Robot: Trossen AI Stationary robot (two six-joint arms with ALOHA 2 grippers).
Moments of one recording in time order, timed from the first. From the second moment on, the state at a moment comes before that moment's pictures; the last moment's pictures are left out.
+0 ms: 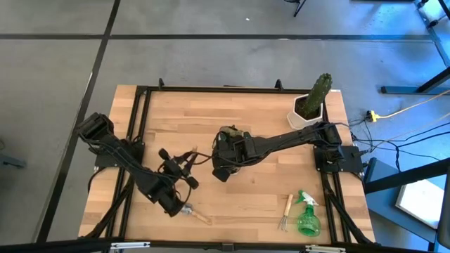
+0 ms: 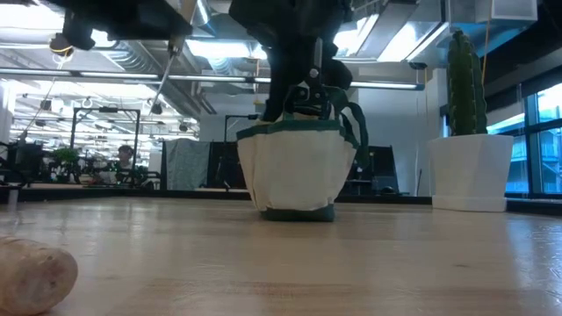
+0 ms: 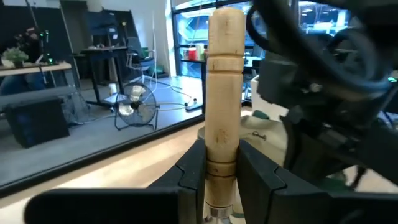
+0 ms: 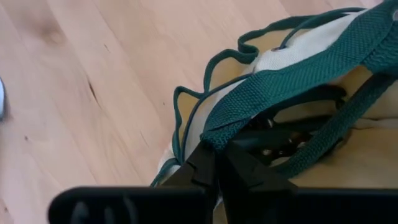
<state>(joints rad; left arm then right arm) -0.70 1.59 0.95 -0.70 -1.57 -1.35 0.21 2.05 1.76 -0.91 0.29 0.70</state>
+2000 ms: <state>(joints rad) -0.99 1.73 0.38 1.57 -0.95 0.03 0.23 2.05 1.76 -0.98 0.29 0.62</state>
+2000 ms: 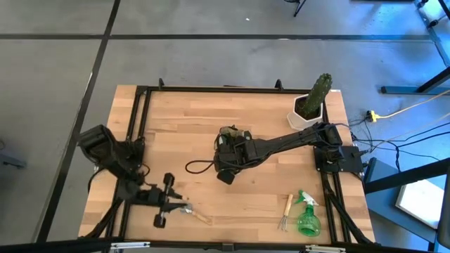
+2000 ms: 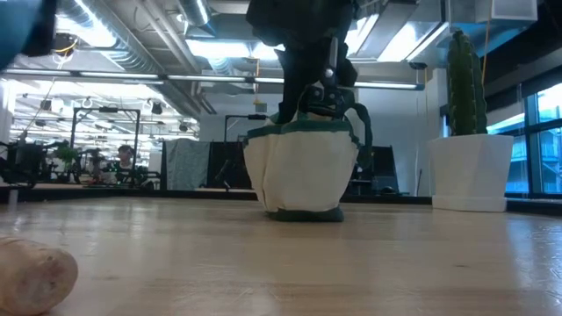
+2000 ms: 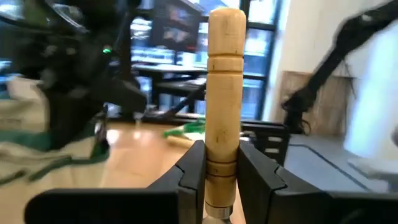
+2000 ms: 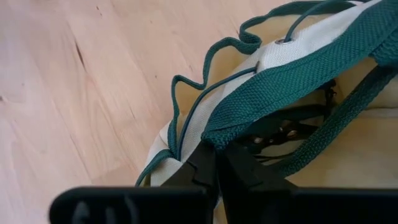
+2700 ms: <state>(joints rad) -0.38 1.59 0.39 1.56 -0.56 0.11 0.24 1.99 1.76 -0.93 0.33 0.62</state>
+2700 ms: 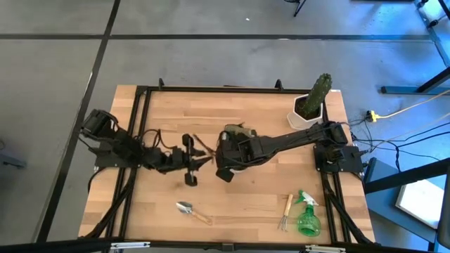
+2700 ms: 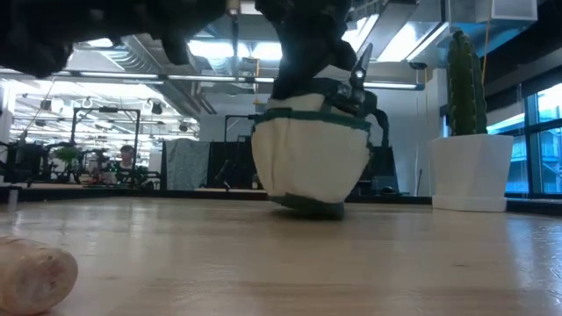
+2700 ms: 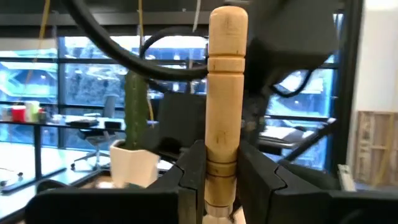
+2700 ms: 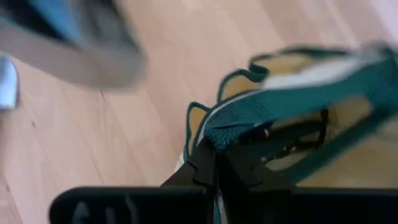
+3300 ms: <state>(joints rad) -0.28 1.65 0.40 1.56 -0.57 0.05 0.21 1.99 1.74 -0.94 0.34 0.67</state>
